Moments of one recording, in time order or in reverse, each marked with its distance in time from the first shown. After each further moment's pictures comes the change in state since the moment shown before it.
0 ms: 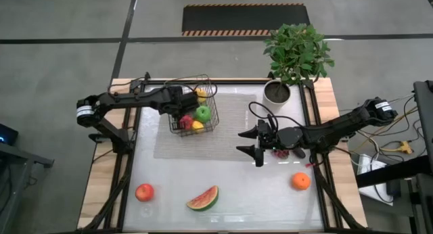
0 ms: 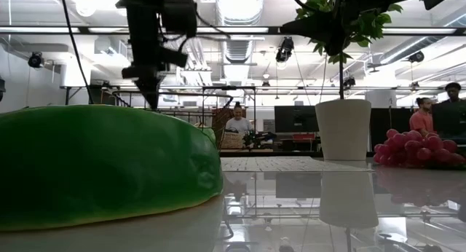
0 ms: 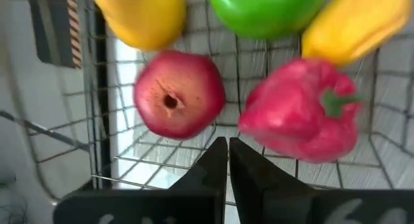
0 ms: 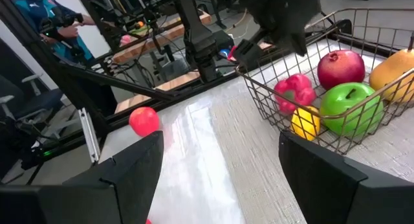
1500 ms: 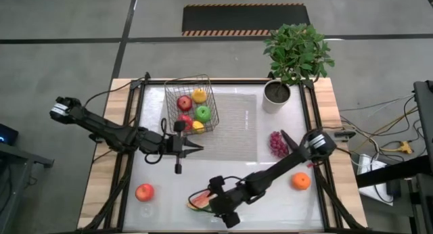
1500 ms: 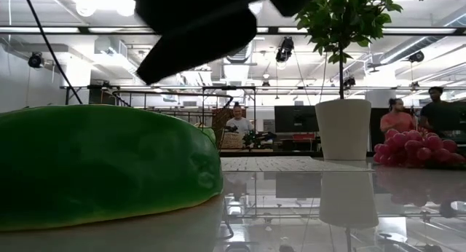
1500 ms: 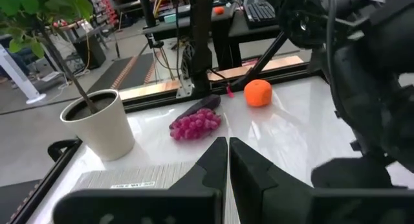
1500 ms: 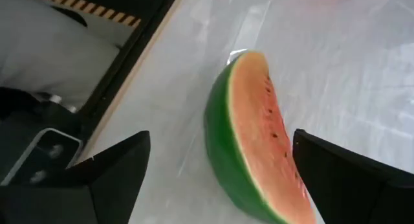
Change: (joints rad) left arm -0.644 -0.406 -0.449 1.195 0.019 -0.097; right arm 0.270 0.914 0.964 -0.656 -0.218 -0.388
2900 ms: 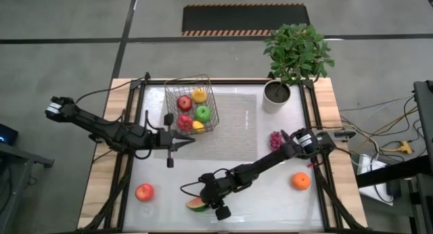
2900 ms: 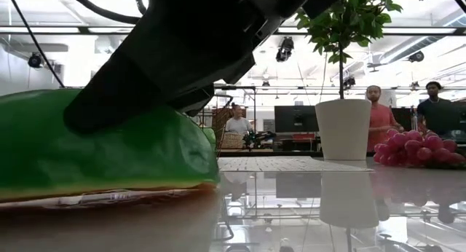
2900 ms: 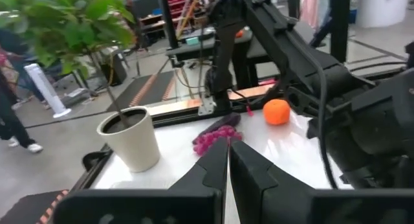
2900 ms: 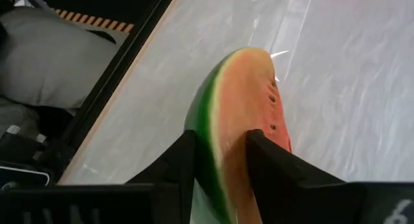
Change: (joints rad) left arm -0.002 -0.158 -0.044 -0.014 -0.063 0.045; right arm -0.121 0.119 0.018 0.142 -0.250 0.034
